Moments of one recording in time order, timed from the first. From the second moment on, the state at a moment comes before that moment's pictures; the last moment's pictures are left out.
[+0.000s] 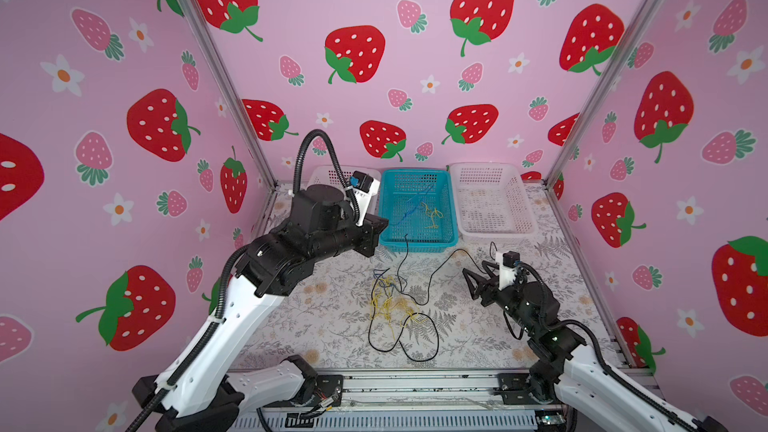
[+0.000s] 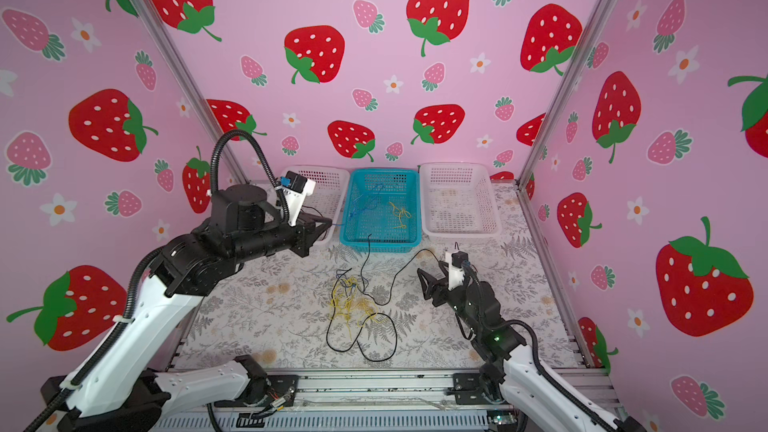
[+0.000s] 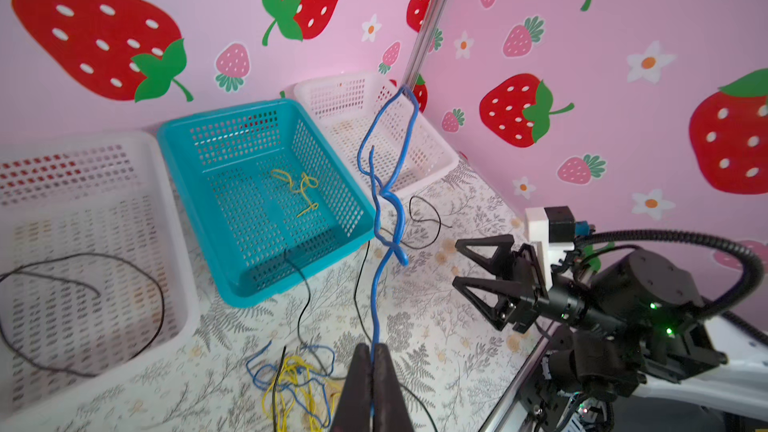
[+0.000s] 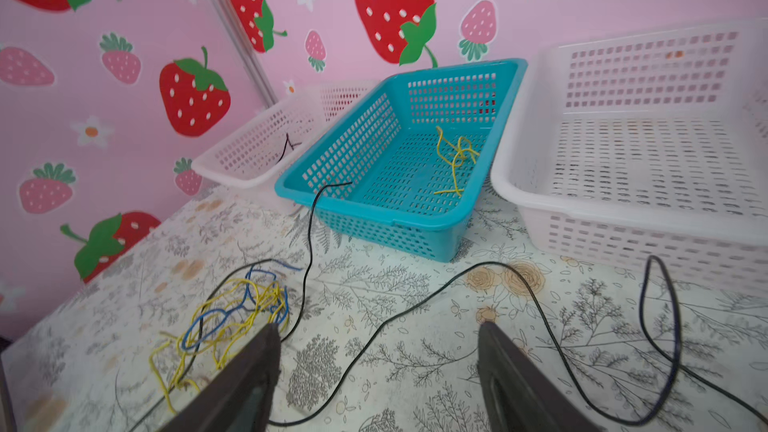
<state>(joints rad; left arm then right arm) -0.64 1.21 1.63 -0.87 0.16 -0.19 0.66 0.57 0.21 0.24 0.04 0.29</state>
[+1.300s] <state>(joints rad) -0.65 2.52 2.61 -0.64 0.51 -0.51 0.66 0.13 0.04 0.17 0.31 0.35</state>
